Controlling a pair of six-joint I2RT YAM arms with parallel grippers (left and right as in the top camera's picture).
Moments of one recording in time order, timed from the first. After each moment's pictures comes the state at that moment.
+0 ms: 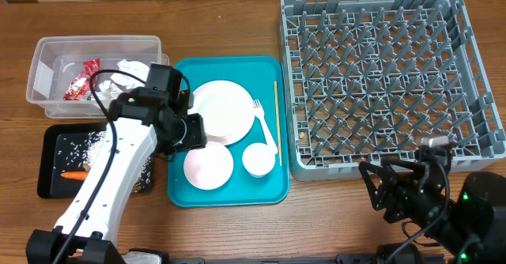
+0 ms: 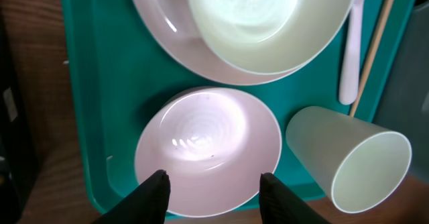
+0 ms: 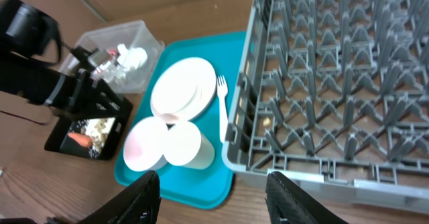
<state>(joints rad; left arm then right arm) -0.17 1.48 1.16 -1.08 0.21 -0.33 0.04 0.56 1.05 -1.11 -0.46 0.20</state>
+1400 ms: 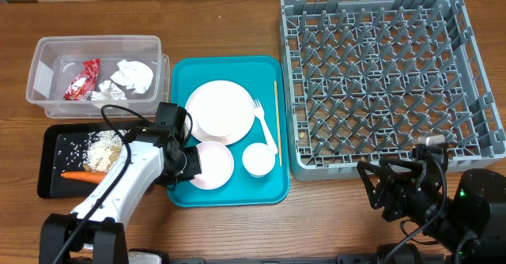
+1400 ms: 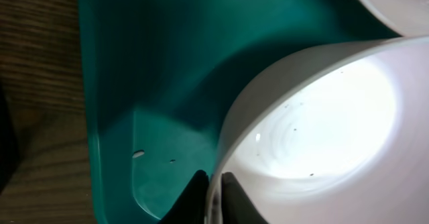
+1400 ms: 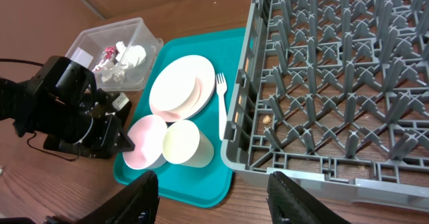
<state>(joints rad) -0.17 1.48 0.80 -0.84 0.09 -0.39 0.04 0.56 1.04 -1.10 -0.46 0.20</state>
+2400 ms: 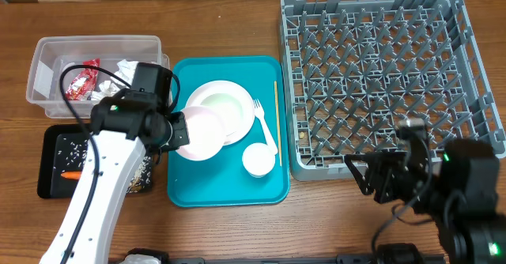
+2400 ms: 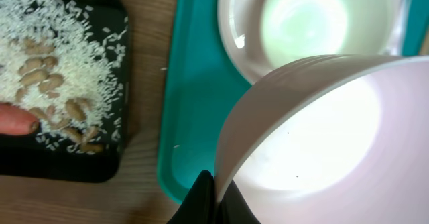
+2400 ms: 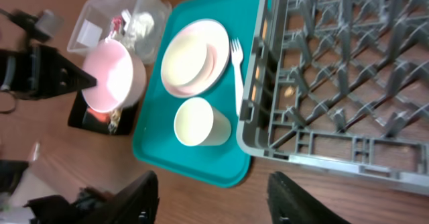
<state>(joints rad) -0.17 1.36 1.24 -1.19 0.00 -0.39 0.04 0.76 1.04 -1.11 -0.58 0.20</state>
